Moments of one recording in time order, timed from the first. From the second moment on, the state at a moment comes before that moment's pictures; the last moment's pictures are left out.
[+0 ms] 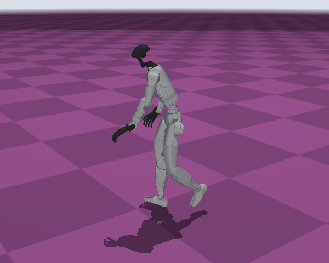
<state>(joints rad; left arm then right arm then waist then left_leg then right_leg) -0.78 0.43 -0.68 1.14 0.40 0.05 0.57 0.08 -0.50 0.32 0.48 0.18 -0.15 -0.38 -0.23 -0.09 0.49 -0.09 0.14 0.47 1.01 -0.22 0.00 -0.15 -0.20 -0.53 0.08 -0.16 0.10</state>
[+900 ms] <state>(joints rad) -0.87 0.62 -0.55 1.02 -0.32 -0.17 0.65 0.10 -0.55 0.49 0.22 0.37 -0.20 -0.44 -0.08 -0.38 0.52 -0.56 0.24 0.45 0.25 -0.15 -0.23 -0.44 -0.27 -0.45 -0.03 0.00 0.26</state>
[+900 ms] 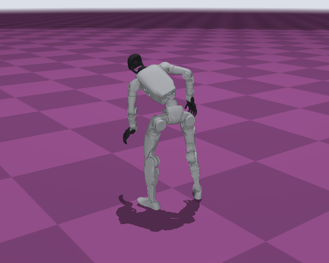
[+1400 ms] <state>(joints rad) 0.06 0.36 0.04 0.96 -0.89 -0.17 0.35 -0.03 -0.49 0.29 0.23 0.28 -0.15 -0.44 0.02 -0.09 0.42 -0.02 0.32 0.88 0.39 -0.22 -0.16 -0.10 -0.23 -0.80 0.04 -0.24 0.14</state>
